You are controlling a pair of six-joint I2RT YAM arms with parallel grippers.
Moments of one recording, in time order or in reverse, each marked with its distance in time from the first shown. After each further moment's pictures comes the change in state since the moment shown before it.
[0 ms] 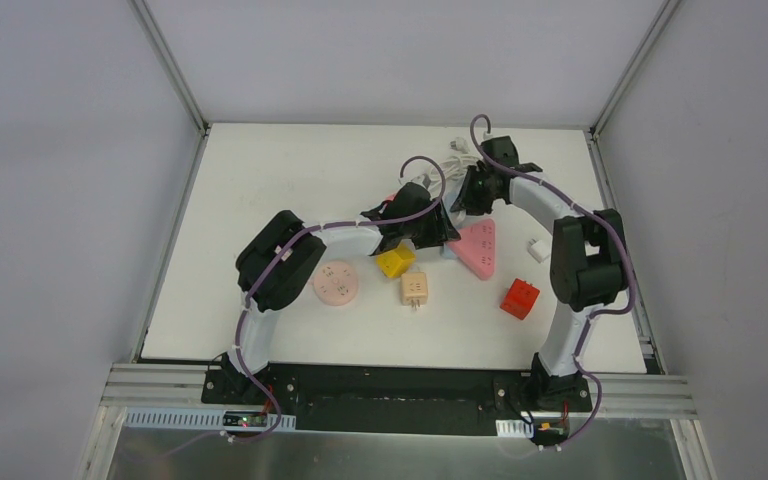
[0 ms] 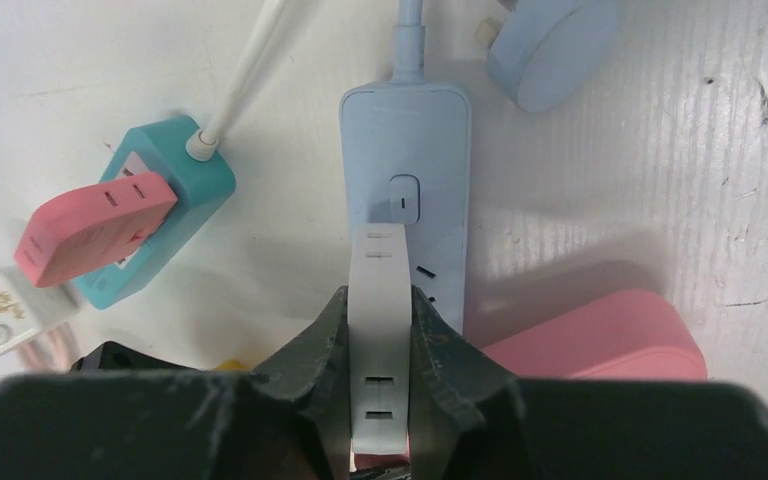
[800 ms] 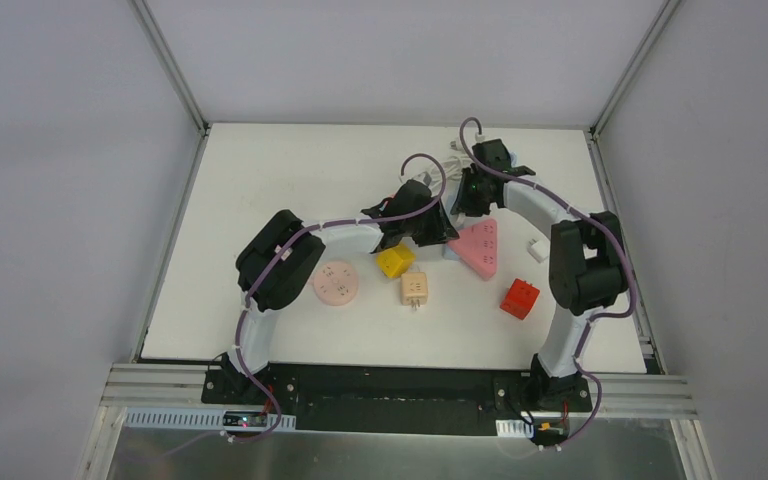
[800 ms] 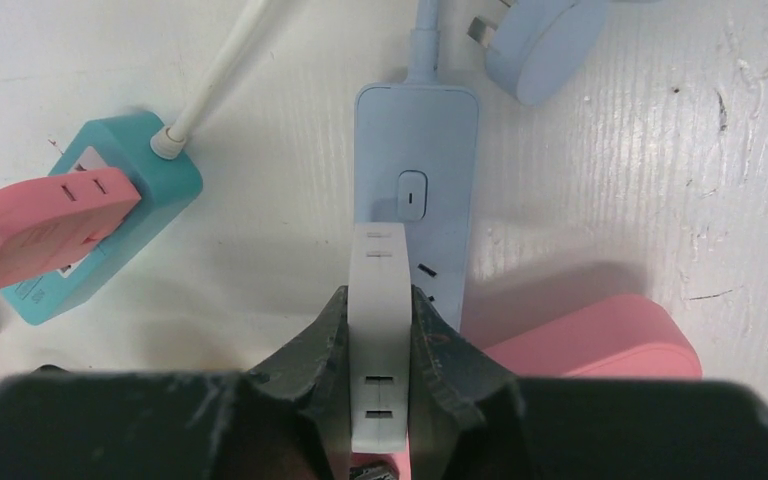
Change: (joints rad) left arm 0.001 0.000 0.024 -0.033 0.004 0.000; right arm 0.063 -0.021 -0.015 0.007 0.158 -0.064
